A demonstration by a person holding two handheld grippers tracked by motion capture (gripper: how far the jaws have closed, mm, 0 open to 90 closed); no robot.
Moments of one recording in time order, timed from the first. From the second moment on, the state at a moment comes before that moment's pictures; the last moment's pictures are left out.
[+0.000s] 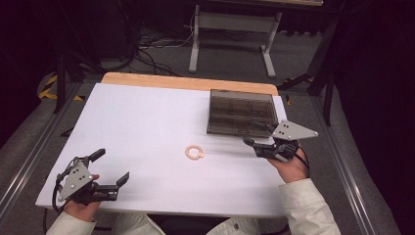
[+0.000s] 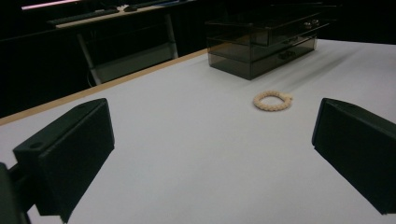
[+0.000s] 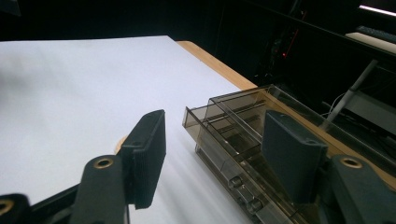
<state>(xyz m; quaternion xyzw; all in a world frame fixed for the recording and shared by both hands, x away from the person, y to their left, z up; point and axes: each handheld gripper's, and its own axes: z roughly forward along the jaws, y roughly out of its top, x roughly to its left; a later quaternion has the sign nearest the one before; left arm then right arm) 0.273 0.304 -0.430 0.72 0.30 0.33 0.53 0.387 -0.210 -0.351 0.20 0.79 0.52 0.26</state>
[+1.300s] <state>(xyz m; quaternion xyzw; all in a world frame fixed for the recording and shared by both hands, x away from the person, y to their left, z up) 0.273 0.303 -0.431 0.72 0.31 0.33 0.53 0.453 -0.201 -0.337 0.13 0.89 0.37 0.22</state>
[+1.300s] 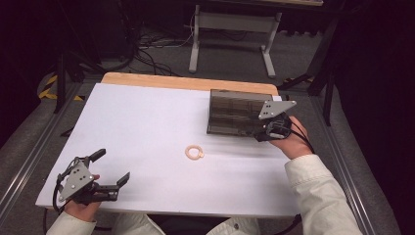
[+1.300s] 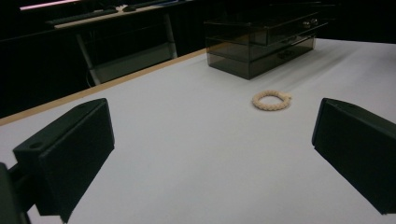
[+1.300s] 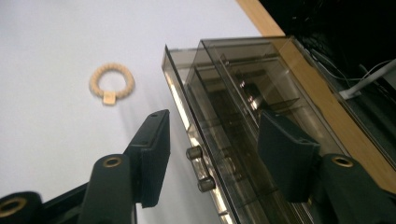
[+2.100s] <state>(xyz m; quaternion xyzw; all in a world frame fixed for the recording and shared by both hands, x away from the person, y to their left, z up) 0.273 0.302 -0.431 0.72 0.31 0.33 0.53 0.469 -0.185 -0.360 0.08 0.94 0.24 0.23</state>
